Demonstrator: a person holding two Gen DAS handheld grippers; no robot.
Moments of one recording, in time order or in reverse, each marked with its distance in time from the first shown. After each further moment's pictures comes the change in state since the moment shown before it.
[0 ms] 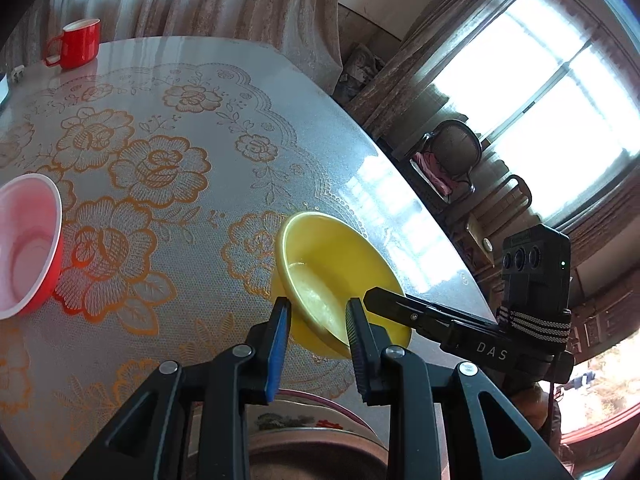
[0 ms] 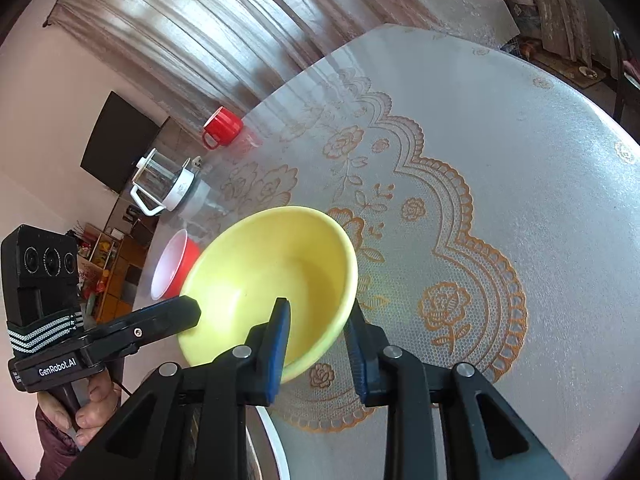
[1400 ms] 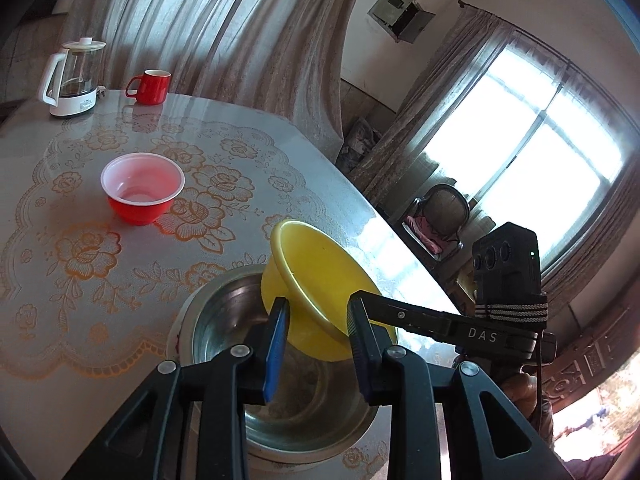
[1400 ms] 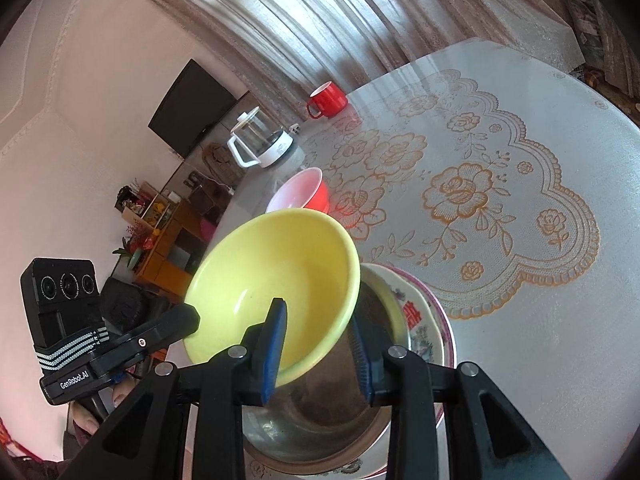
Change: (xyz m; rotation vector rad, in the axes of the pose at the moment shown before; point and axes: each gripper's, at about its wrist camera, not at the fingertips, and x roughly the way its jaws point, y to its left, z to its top) left arm -0.137 0.002 -0.133 -0.035 -0.295 0.008; right arm -0.040 0.104 -0.089 -0.179 0.019 0.187
